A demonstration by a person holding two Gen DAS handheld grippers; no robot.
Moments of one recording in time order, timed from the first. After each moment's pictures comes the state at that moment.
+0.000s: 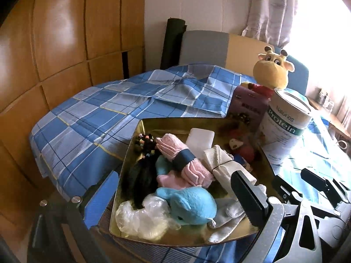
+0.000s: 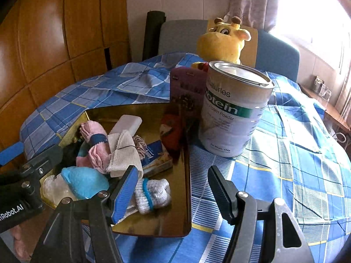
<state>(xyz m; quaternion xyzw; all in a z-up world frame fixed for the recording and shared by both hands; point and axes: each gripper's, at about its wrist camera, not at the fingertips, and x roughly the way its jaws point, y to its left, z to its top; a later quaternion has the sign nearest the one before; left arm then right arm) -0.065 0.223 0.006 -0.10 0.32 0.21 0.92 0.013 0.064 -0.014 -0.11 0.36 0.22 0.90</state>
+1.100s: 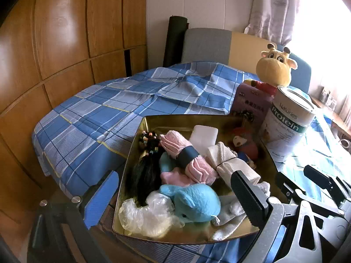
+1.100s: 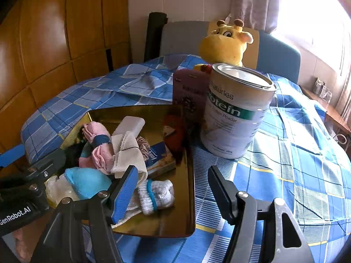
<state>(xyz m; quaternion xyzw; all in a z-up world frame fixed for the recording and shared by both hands) -0.067 0.227 0.004 -0.10 0.33 0.21 0.91 0.011 0.068 -0.011 -0.11 0.36 0.22 0.90</state>
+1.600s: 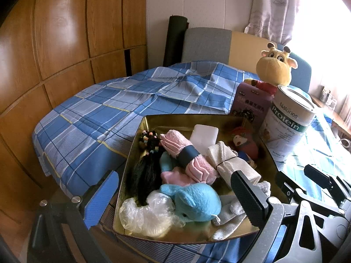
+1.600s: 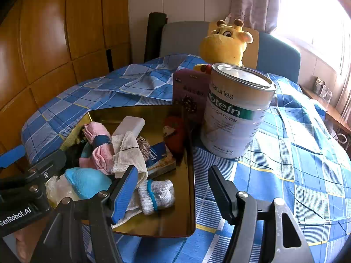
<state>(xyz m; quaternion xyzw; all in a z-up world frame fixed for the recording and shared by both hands) -0.067 0.227 0.003 -0.10 0.33 0.22 0.91 0.011 0.068 -0.011 -0.11 0.36 0.22 0.90</state>
